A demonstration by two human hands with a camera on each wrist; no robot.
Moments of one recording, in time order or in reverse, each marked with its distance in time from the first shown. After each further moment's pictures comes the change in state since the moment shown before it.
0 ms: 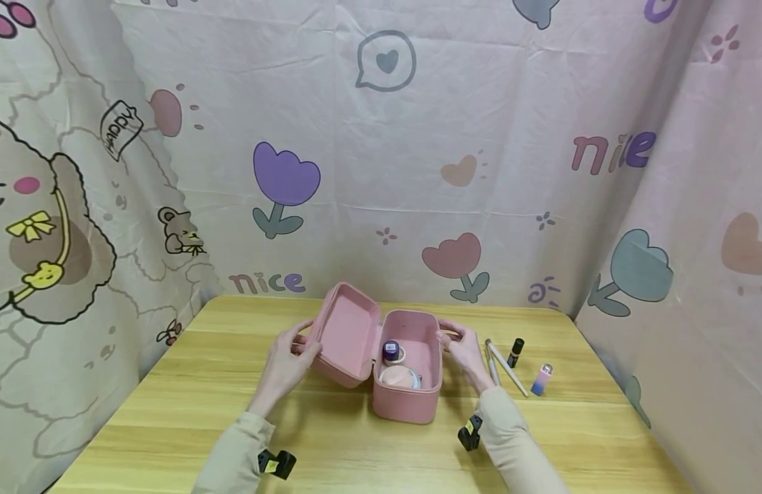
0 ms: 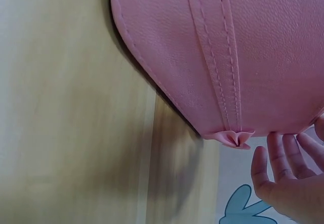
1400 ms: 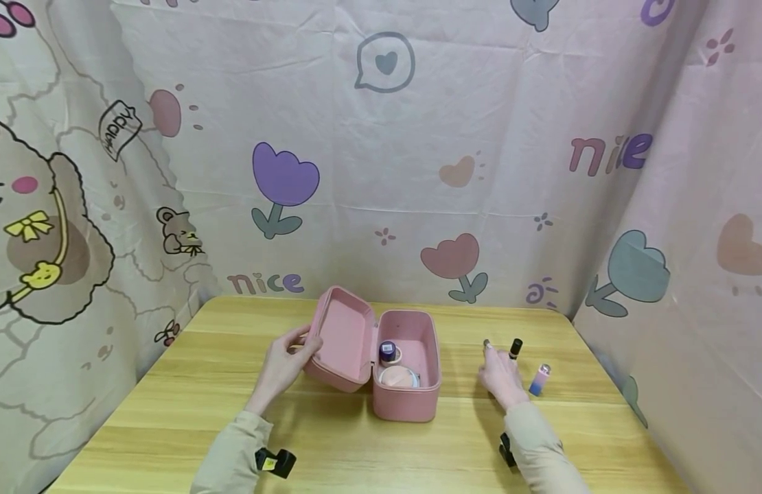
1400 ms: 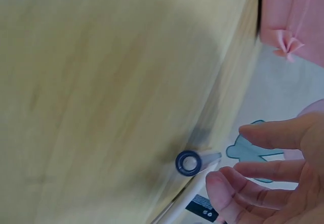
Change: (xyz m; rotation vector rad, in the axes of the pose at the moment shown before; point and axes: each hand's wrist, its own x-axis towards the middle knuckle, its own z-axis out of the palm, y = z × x) left_hand -0.002 -0.005 -0.003 -0.134 -0.072 -0.055; right_hand -0.028 0.021 -0.065 -1.006 0.020 -0.009
